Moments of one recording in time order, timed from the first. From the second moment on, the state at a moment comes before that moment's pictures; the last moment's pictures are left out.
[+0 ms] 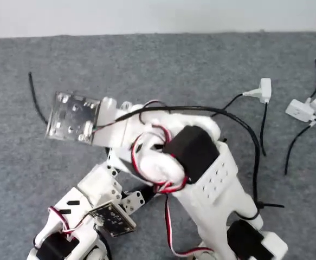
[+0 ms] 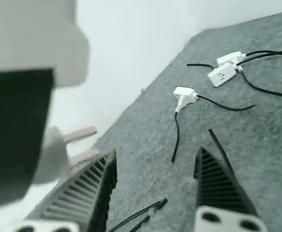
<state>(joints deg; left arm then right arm) 34.1 -103.0 75.1 51.2 -24.7 -53.0 -11.3 -34.3 100.7 34.4</state>
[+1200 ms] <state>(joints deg) 35.6 -103.0 75.2 55.9 -24.0 -54.4 -22.3 -25.7 100.7 33.7</state>
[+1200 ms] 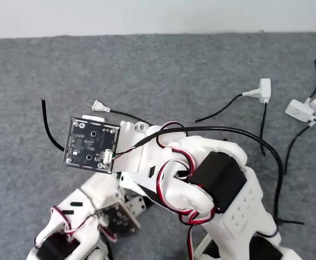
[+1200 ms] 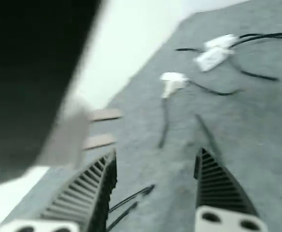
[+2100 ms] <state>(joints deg) 41.8 -103.0 64.0 64.0 -26.0 -54.4 -22.3 -28.2 100.7 32.3</state>
